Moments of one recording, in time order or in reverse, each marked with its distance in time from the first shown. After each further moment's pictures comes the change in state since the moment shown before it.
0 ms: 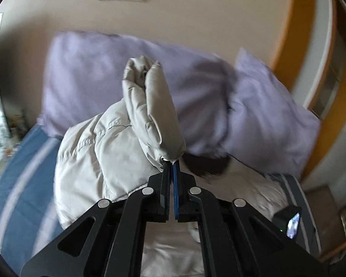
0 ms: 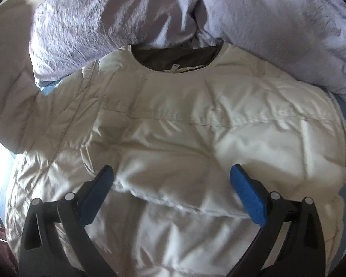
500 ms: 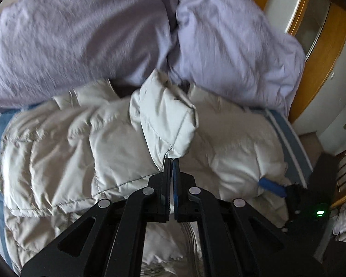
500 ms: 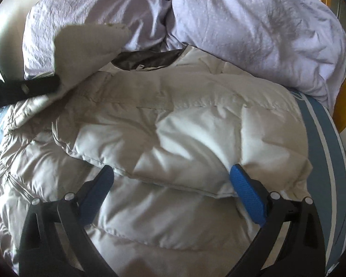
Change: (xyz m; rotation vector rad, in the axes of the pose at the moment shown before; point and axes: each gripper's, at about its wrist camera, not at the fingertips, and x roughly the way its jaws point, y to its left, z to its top) left arm 0.095 -0.090 -0.086 0.149 0.315 -0.103; right arm -0.021 -0.043 -0.024 -0.032 -0.046 -0.105
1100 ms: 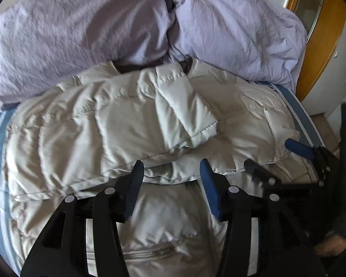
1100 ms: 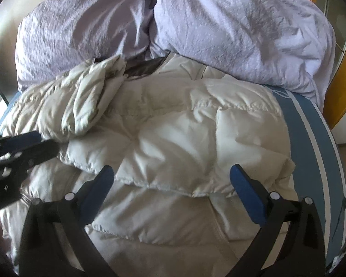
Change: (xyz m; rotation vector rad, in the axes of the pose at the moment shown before) left arm -0.007 0.002 -0.028 0.081 0.043 0.069; right arm -0.018 -0.022 0.005 0.065 -0.037 -0.027
